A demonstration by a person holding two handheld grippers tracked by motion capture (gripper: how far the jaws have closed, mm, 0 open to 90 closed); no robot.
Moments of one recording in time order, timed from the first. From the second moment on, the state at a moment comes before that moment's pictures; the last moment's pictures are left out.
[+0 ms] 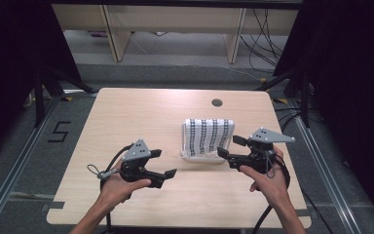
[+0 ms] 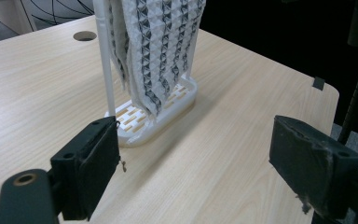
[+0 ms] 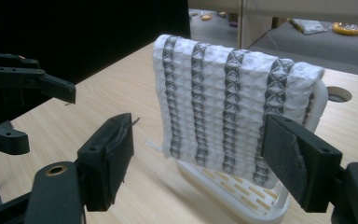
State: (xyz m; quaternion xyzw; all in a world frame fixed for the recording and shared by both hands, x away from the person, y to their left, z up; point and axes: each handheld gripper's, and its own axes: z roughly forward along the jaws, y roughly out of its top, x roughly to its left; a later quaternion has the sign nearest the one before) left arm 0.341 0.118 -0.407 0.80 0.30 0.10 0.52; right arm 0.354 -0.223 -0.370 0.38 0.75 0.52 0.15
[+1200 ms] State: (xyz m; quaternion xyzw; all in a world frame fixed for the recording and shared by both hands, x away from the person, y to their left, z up) left arm 0.301 0.139 -0.456 0.81 0.29 0.10 0.50; right arm 0.323 -0.200 -0.434 0.35 0.80 0.47 0.13
